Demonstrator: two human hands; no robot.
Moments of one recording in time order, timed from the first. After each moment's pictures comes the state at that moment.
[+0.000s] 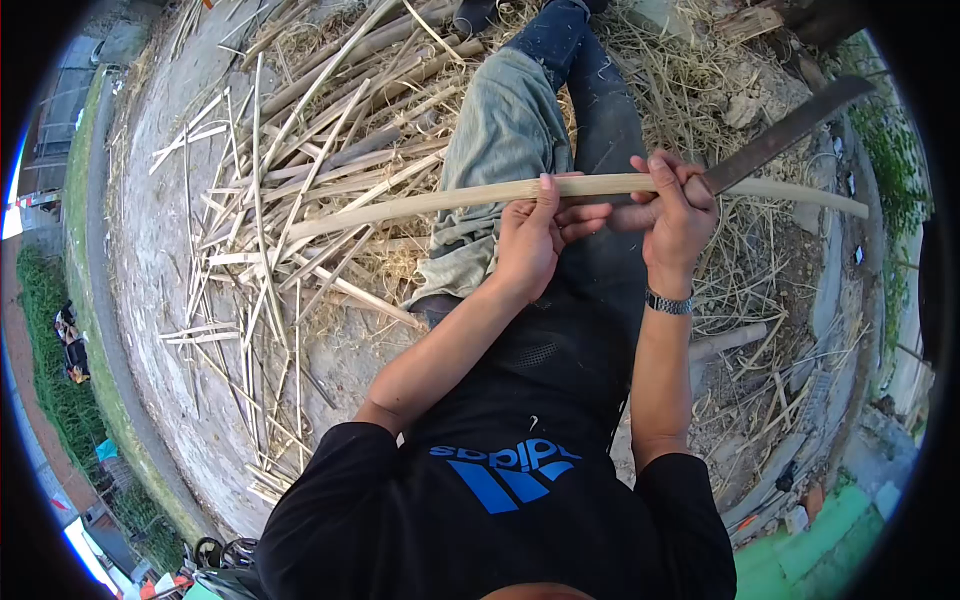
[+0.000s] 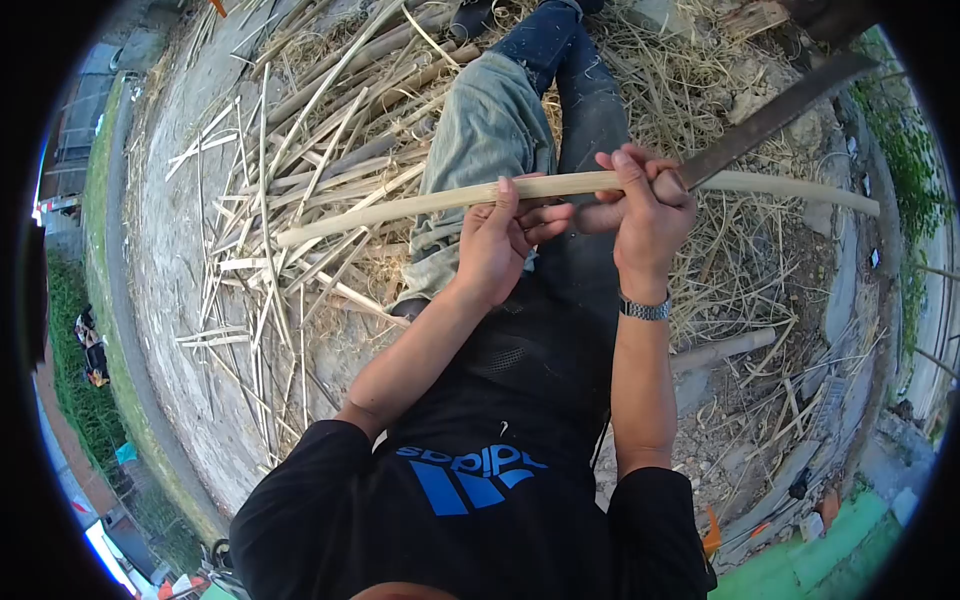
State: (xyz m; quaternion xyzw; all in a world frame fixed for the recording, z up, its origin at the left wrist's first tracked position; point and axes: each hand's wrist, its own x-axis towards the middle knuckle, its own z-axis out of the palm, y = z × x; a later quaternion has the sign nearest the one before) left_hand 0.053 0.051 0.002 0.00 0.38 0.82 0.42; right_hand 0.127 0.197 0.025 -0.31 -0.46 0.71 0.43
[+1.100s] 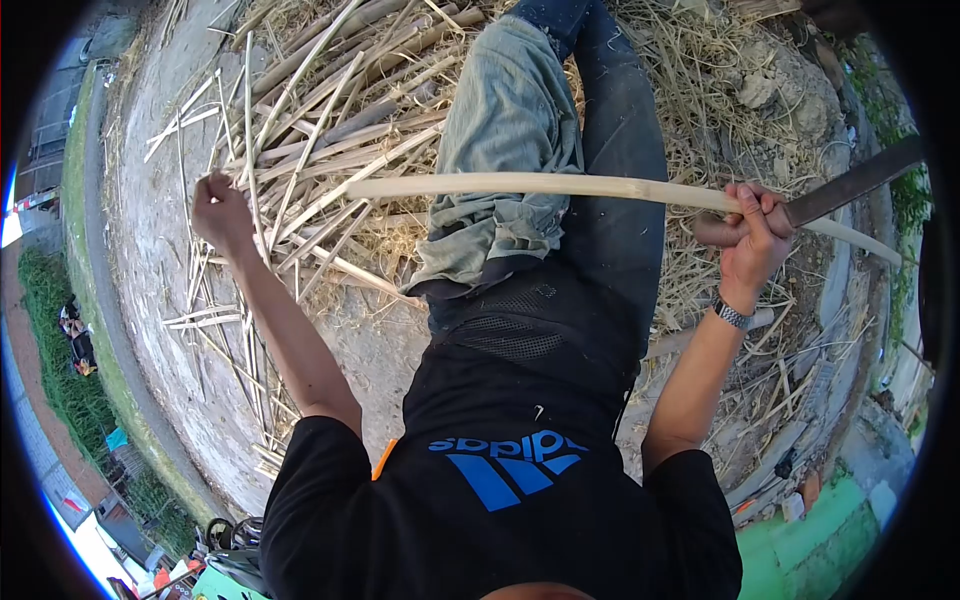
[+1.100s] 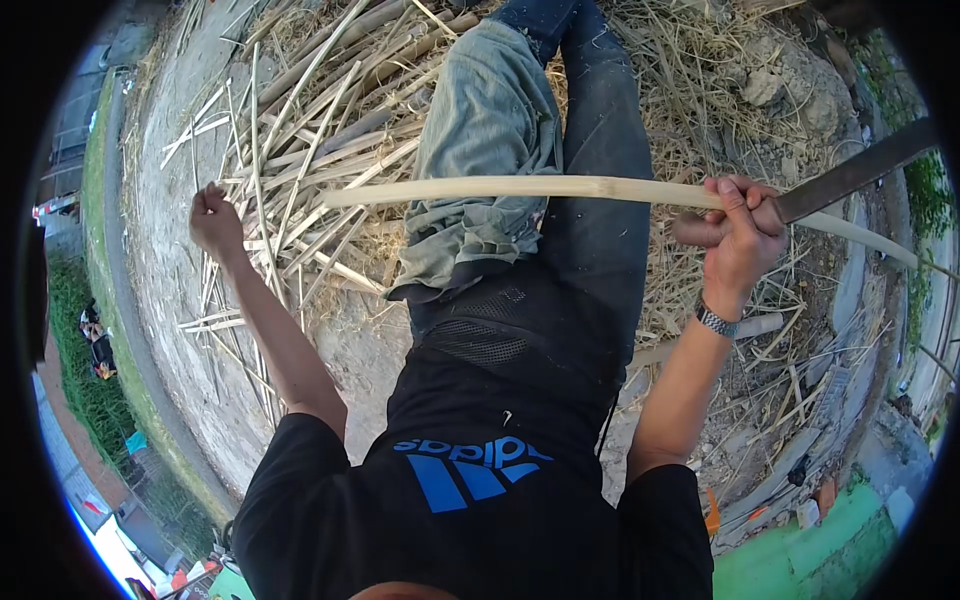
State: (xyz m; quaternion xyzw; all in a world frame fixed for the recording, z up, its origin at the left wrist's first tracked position) left_hand -0.191 -0.213 0.023 0.00 0.95 0.20 -0.25; right_hand 0.211 0.269 0.005 -0.35 -0.54 0.61 0.46
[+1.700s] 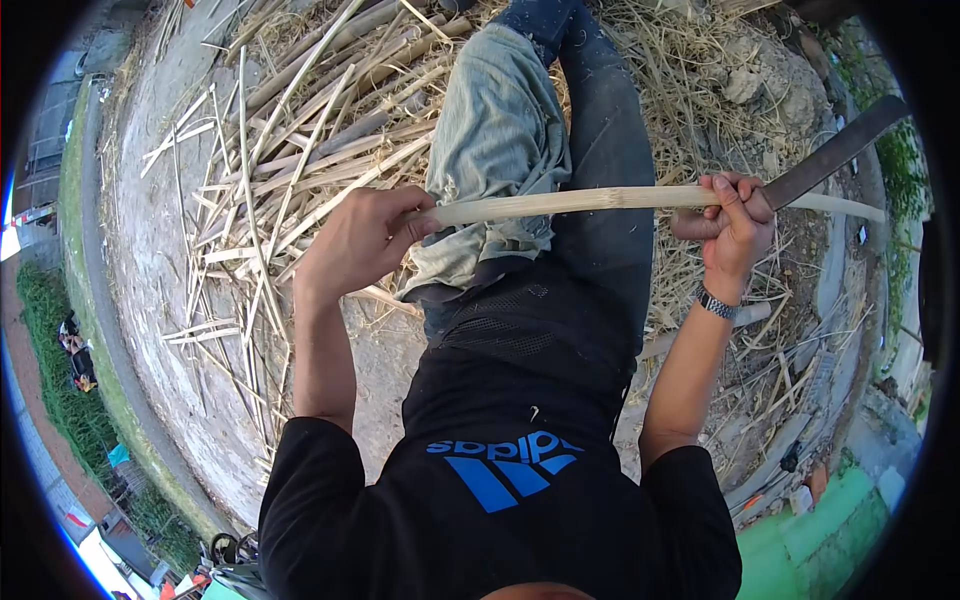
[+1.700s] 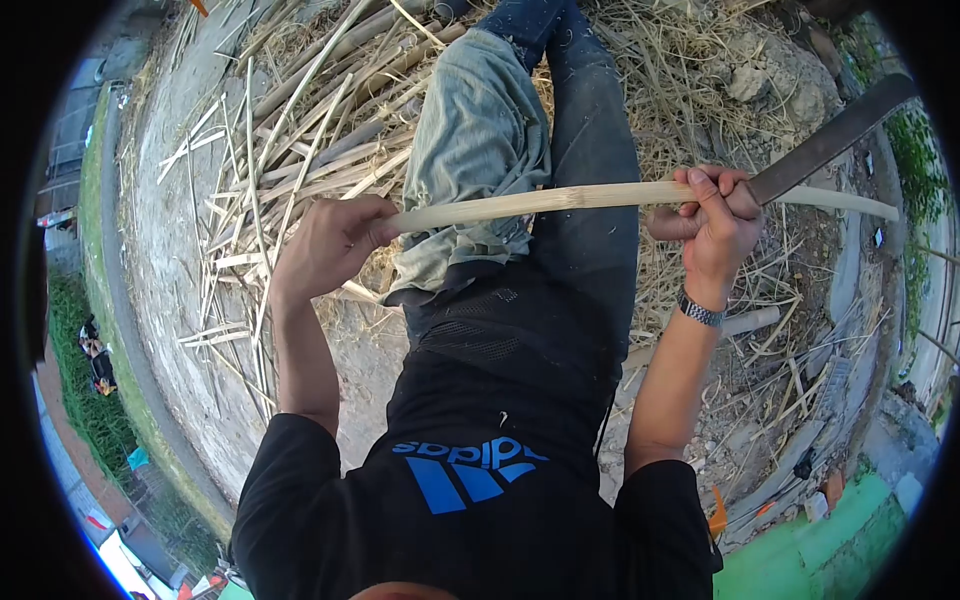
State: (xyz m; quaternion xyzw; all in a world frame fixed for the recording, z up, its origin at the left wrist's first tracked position) left_hand -0.054 -0.069 0.090 0.49 0.80 0.23 0.24; right_hand 0.202 0.257 0.012 -0.31 -0.52 0.65 0.45
